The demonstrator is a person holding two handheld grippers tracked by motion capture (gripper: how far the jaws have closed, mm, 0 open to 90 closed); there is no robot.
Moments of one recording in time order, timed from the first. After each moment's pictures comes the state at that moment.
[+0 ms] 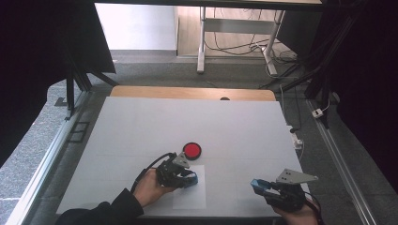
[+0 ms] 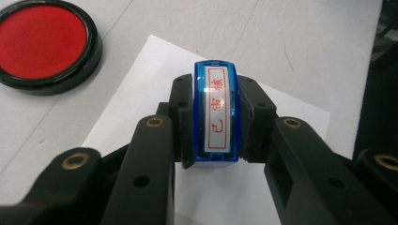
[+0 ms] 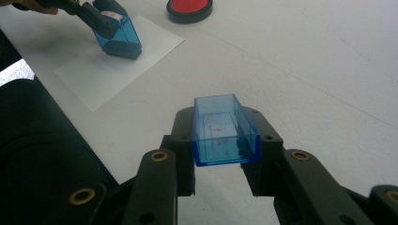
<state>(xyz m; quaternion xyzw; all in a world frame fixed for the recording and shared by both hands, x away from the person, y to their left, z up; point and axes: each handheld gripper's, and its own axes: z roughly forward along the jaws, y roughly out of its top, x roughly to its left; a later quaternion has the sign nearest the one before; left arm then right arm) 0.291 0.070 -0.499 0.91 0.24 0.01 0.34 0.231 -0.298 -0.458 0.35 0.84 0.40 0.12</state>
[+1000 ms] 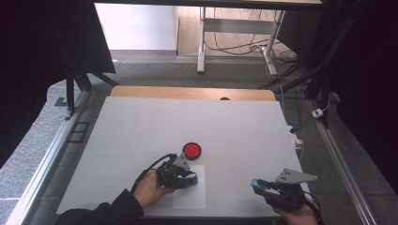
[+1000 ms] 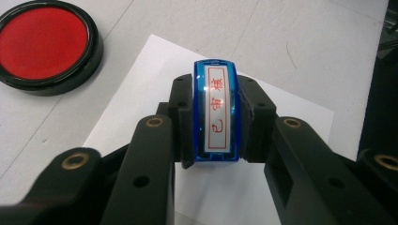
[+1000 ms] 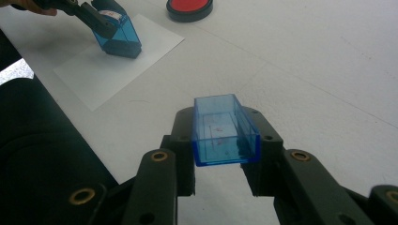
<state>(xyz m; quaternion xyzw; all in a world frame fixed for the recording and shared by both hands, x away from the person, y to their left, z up) 0.285 0.066 -0.498 0.92 0.23 0.03 0.33 0.232 -0.298 -0.458 0.35 0.84 0.40 0.12</state>
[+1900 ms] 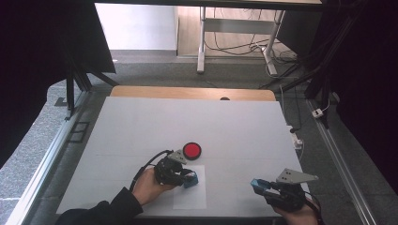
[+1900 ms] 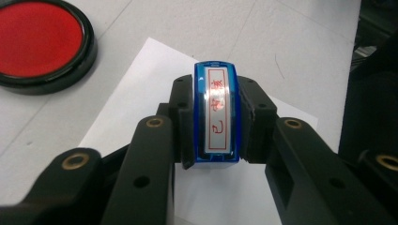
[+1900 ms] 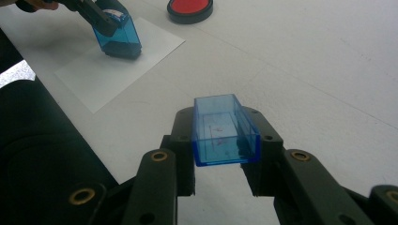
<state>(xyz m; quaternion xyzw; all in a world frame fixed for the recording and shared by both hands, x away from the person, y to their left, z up) 0.295 0.074 -0.499 0.90 0.24 -0.01 0.36 0.232 -0.299 -0.458 0.35 0.84 0.41 0.12</state>
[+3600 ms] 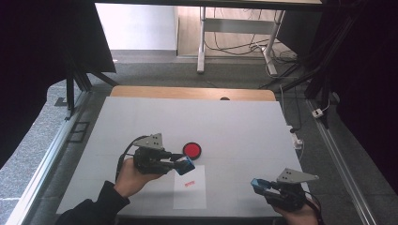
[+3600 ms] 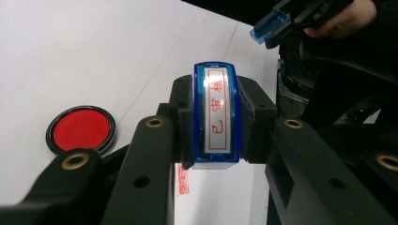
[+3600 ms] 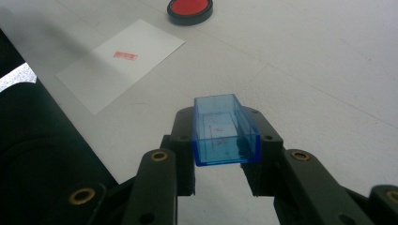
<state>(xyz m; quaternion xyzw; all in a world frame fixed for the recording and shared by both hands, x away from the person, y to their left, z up) 0.286 0.125 -0.431 0.84 0.20 -0.01 0.50 0.233 -0.299 -0.457 0.35 0.83 0.41 0.12</state>
